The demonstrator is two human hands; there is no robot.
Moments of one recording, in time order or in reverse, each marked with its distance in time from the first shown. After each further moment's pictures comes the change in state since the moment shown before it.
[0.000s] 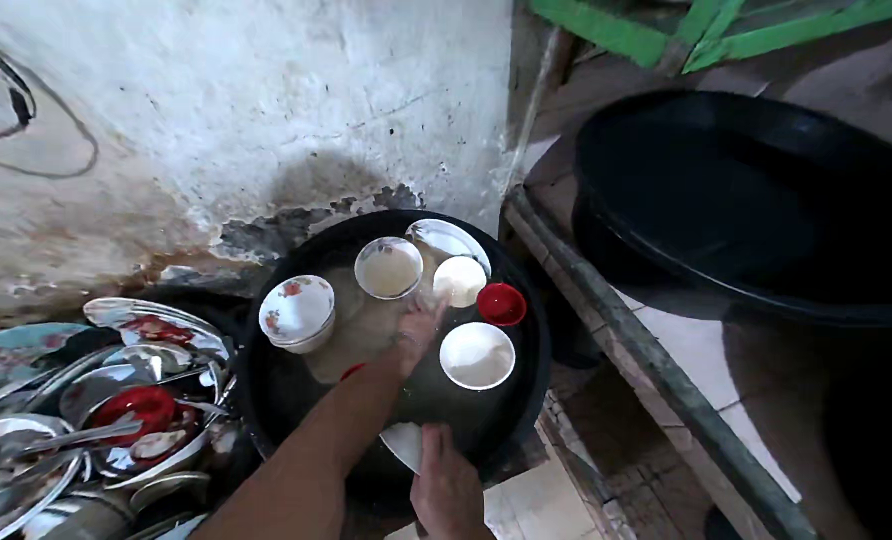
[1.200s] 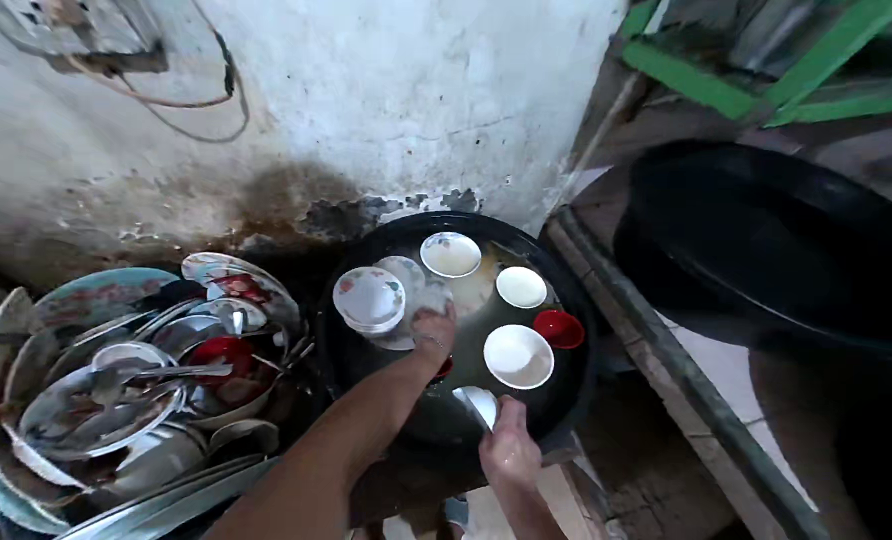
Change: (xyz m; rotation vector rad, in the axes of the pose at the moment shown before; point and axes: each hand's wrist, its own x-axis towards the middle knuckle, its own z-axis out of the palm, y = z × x) left_hand -0.078 -0.062 -0.021 -0.098 -0.083 -0.151; right_hand 0.012 -0.021 -0.011 -0.038 -0.142 0.359
